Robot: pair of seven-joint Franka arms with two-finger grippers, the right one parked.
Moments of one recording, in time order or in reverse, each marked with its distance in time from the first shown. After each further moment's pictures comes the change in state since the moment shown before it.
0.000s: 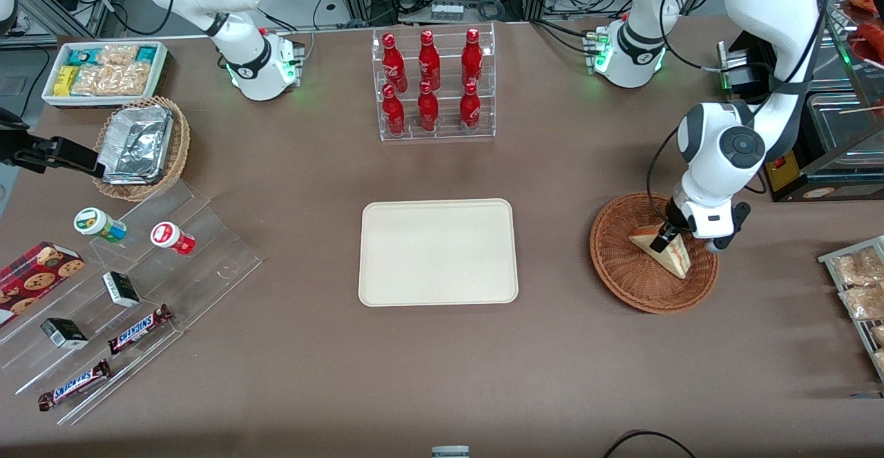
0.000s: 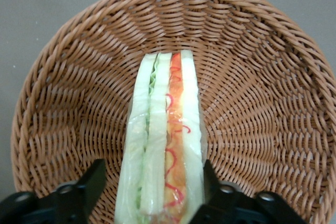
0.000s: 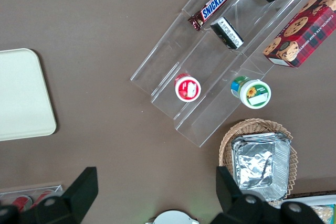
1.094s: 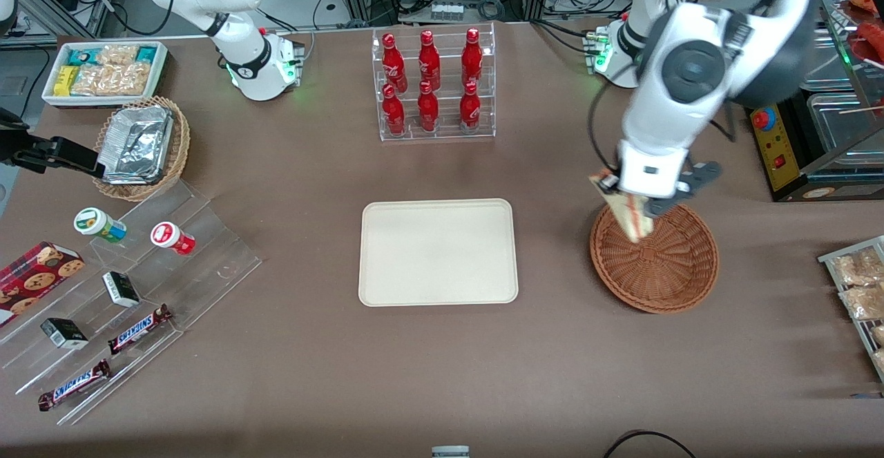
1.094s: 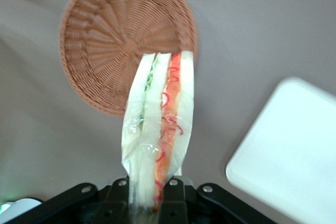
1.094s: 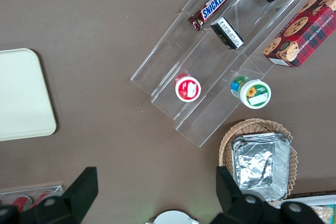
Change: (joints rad) arm -0.363 -0.144 -0.038 0.560 0.005 -0.927 0.060
